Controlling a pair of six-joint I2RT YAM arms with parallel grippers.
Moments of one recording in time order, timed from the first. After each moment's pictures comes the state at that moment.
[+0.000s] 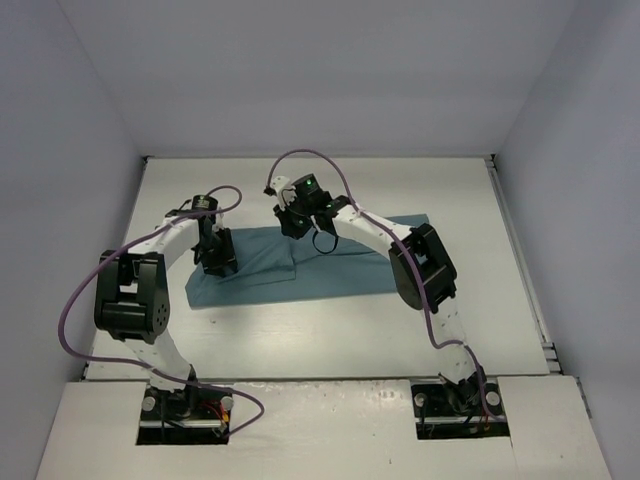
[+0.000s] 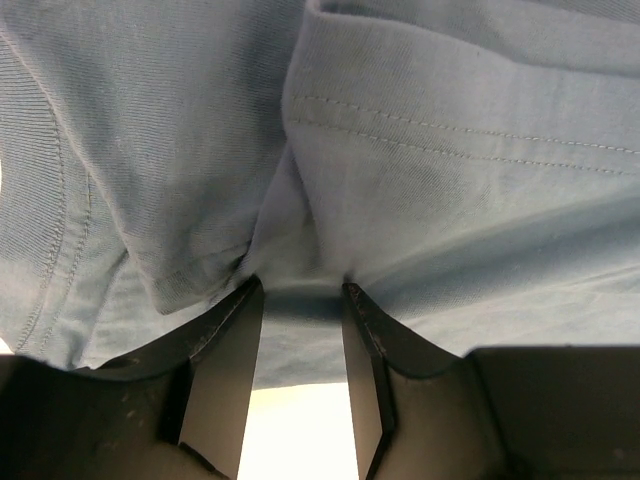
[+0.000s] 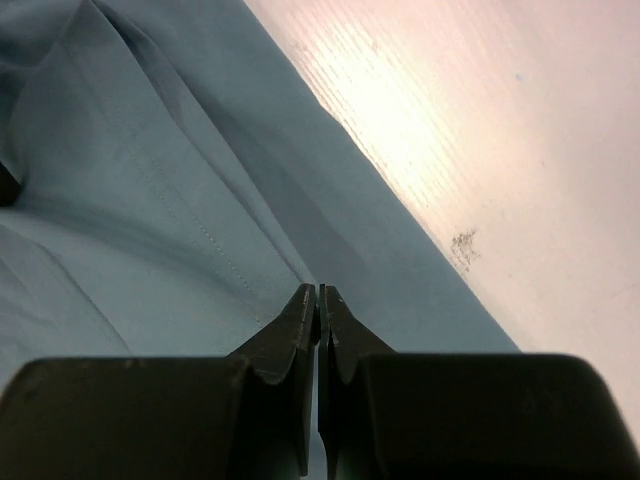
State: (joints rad) left arm -0.09 1.73 1.15 -0.72 0.13 -0.39; right arm 0.68 2.24 1.76 -0.25 -0.28 -0.15
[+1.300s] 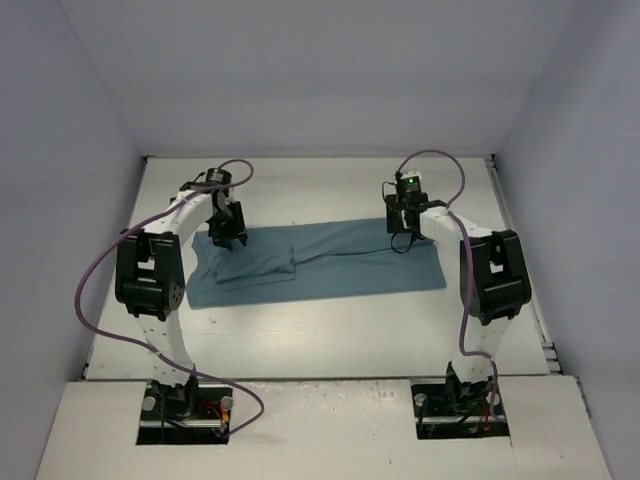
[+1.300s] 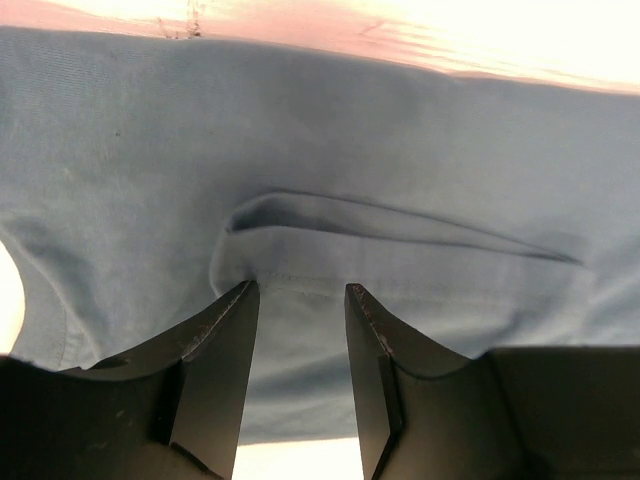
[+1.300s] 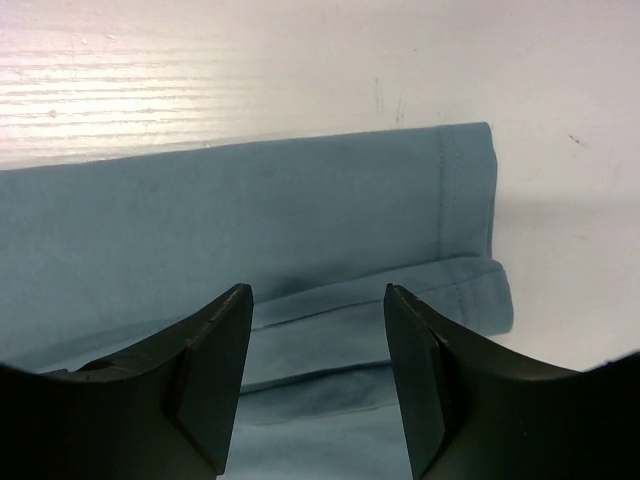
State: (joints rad) left arm -0.14 1.92 1.48 -0.79 0.07 -0.40; right arm 0.25 1.87 1.21 -0.24 0.24 0.13
